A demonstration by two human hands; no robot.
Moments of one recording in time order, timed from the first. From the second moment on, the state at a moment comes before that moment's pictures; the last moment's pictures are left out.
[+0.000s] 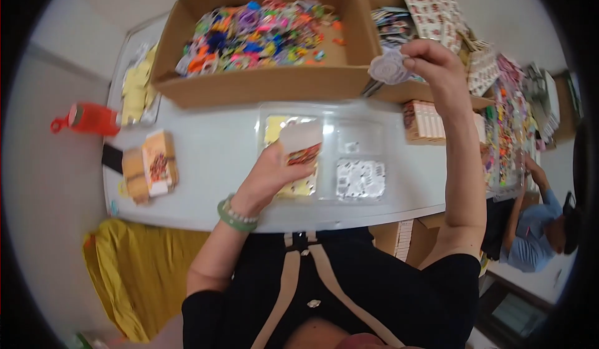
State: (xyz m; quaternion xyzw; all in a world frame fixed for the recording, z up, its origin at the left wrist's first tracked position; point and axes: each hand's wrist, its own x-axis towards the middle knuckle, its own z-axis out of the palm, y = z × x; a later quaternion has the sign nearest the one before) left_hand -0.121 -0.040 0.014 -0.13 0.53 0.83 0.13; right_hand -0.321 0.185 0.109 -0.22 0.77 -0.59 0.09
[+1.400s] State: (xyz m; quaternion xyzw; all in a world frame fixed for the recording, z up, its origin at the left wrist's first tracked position) left_hand -0.073 -0.027 -0.010 -0.13 0.49 0.86 0.08; right_hand -0.192 0.222 -0.022 -0.10 0.88 -0.40 0.24
